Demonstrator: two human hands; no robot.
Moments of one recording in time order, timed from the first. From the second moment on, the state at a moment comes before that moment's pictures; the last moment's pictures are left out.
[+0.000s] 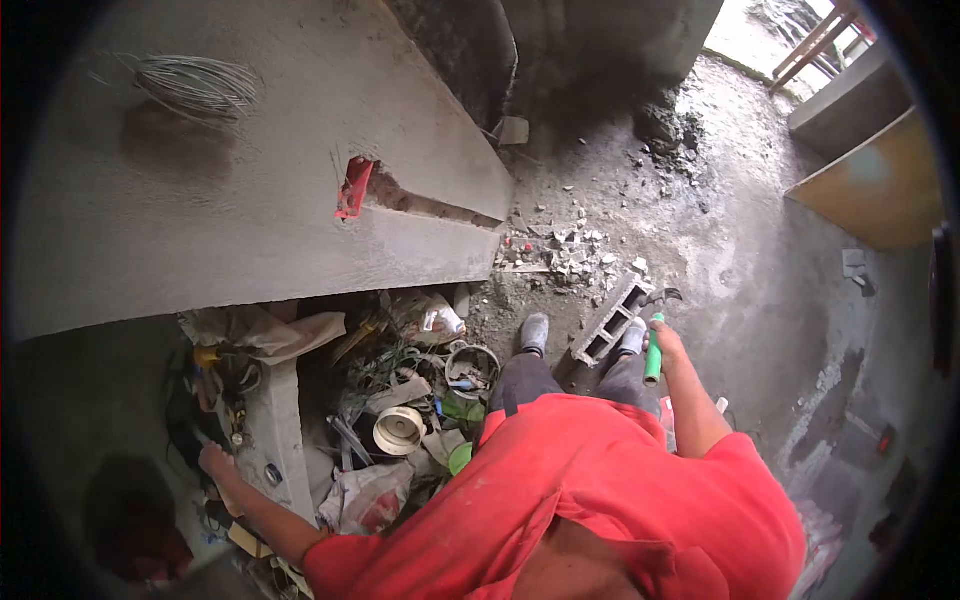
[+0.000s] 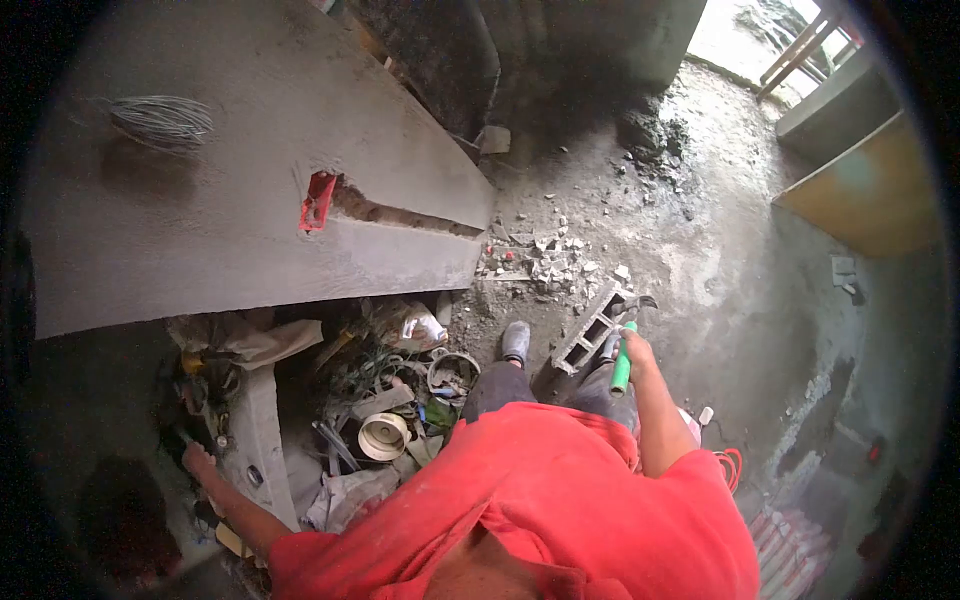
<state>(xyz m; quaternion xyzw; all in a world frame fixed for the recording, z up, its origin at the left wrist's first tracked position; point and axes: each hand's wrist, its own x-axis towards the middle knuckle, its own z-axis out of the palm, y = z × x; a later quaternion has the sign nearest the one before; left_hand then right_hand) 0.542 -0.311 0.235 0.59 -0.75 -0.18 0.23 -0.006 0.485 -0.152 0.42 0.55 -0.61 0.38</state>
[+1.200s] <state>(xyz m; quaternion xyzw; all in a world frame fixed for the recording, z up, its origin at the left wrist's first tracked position) 0.020 -0.019 0.012 0.48 -0.73 -0.46 -0.17 -0.025 0.253 -0.068 0.26 0.42 -0.80 0.34</state>
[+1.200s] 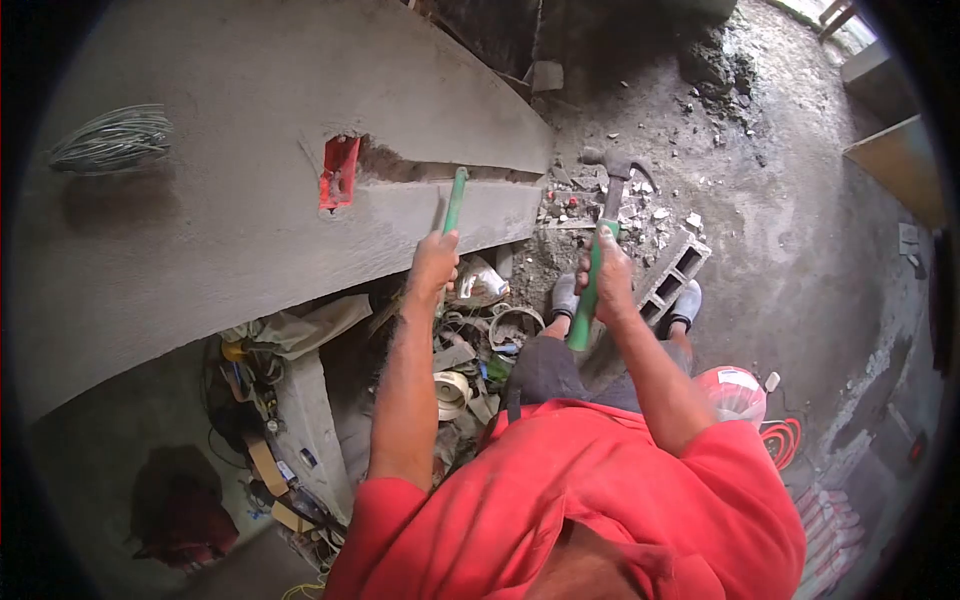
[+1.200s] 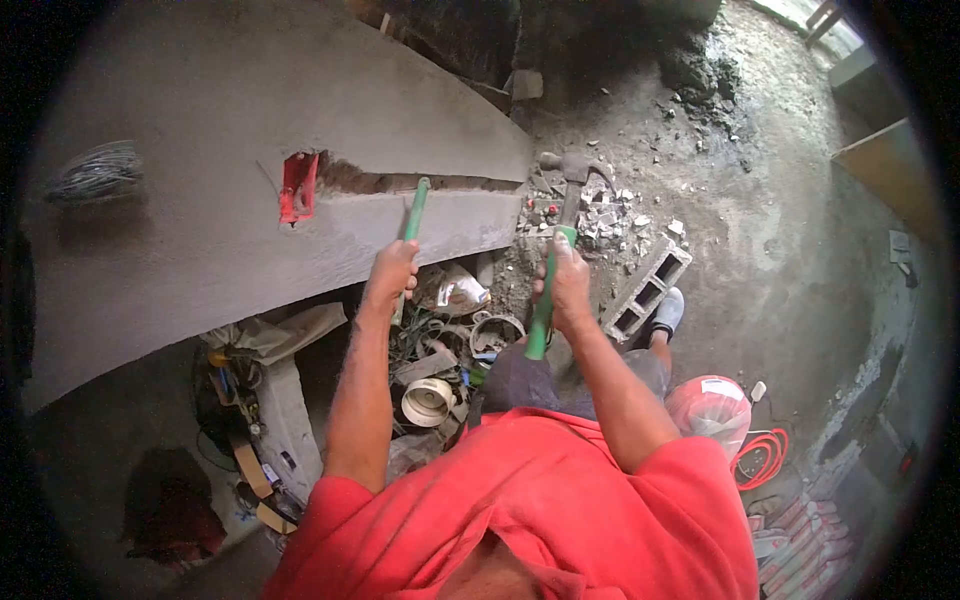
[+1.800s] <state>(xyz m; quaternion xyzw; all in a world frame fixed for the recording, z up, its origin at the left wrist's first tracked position) 0.014 -0.012 0.006 0.48 -0.76 -0.40 -0.18 0.002 0.153 -0.062 0.28 0.39 -0.82 0.33</state>
